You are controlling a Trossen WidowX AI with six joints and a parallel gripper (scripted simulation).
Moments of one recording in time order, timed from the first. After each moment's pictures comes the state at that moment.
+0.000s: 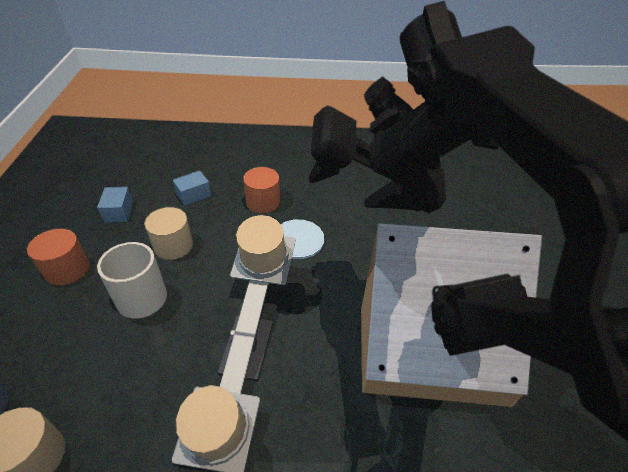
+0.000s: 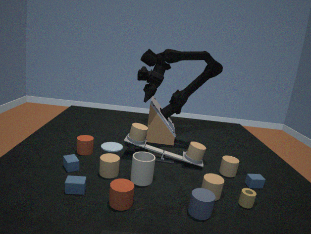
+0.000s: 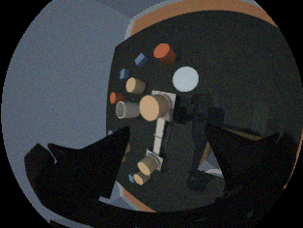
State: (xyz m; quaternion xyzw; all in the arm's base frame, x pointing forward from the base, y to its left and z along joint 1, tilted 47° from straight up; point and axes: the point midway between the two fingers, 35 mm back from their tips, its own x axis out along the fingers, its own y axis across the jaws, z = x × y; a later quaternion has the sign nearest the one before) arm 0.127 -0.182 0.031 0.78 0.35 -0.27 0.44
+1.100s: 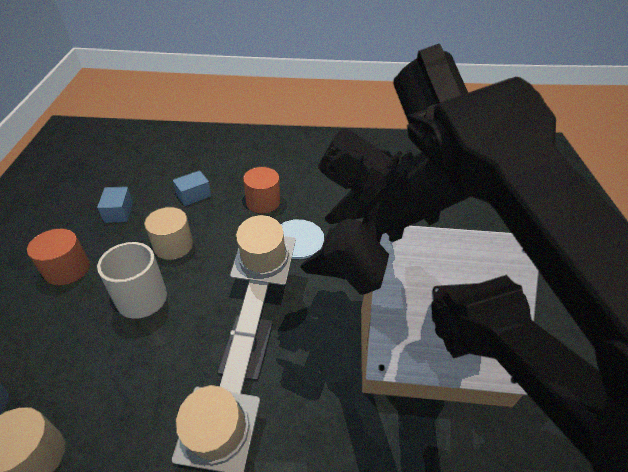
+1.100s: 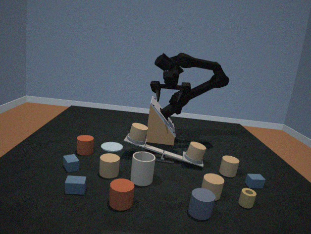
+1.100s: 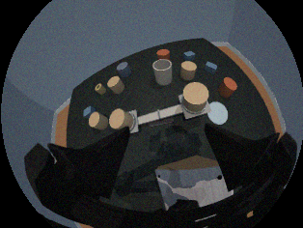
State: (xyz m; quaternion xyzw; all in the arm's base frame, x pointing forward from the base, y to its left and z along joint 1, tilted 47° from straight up) arm 0.156 -0.121 0.098 0.48 0.35 0.01 0.81
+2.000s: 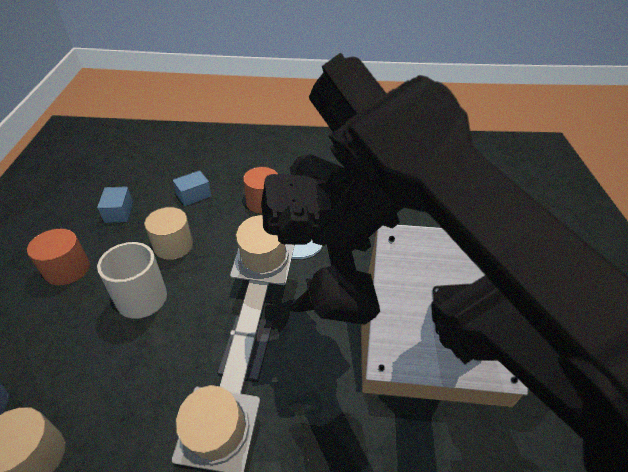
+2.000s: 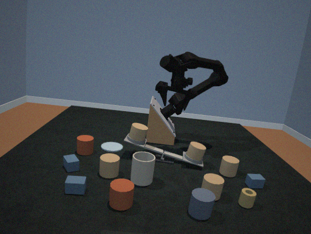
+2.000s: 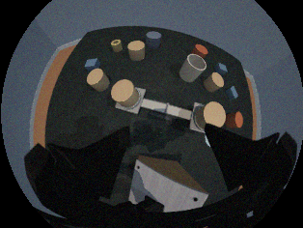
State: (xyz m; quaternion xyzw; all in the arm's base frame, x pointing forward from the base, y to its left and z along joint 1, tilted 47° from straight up) arm 0.194 -0.095 0.113 0.26 0.39 0.19 0.86
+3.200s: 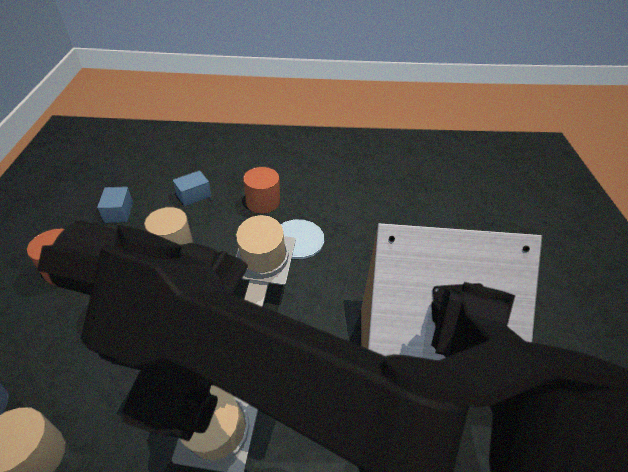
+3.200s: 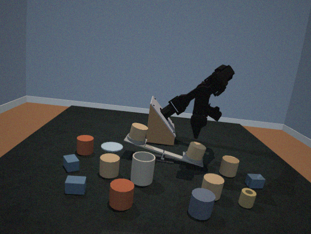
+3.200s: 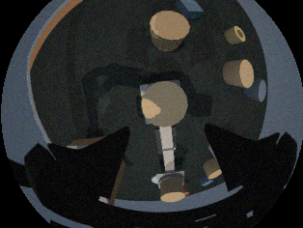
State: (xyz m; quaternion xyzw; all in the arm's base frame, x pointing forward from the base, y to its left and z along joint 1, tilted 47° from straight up) arm 0.306 0.019 0.132 -0.18 0.32 0.57 0.74
